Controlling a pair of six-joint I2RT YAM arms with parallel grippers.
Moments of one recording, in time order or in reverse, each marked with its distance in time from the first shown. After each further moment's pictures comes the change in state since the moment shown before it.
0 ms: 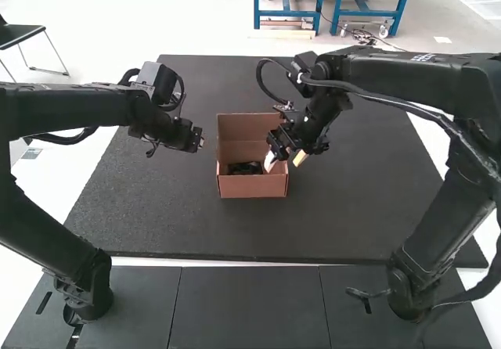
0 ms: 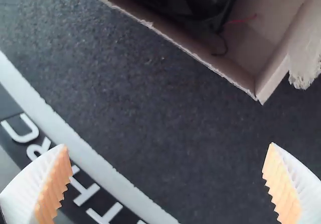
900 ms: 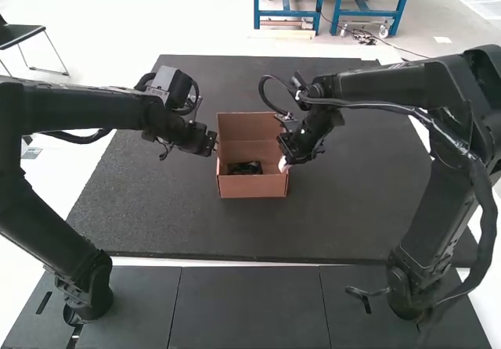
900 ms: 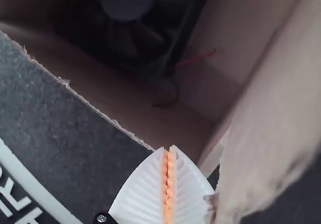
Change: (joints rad) left arm -0.092 0.054 -0.002 0.070 0.035 0.000; right arm -0.043 0.123 -0.109 0.248 0.032 -0.010
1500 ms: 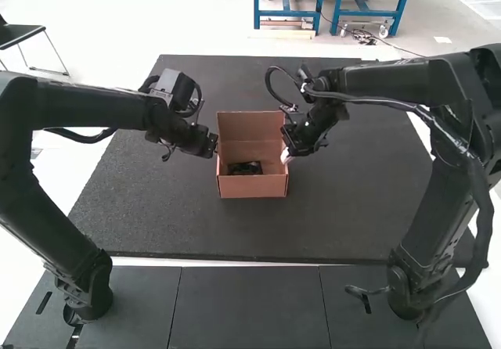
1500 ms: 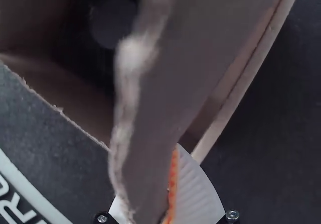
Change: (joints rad) left arm 0.001 0.044 0.002 0.023 -0.003 0.000; right arm -0.039 0.000 0.030 0.004 -0.010 0.011
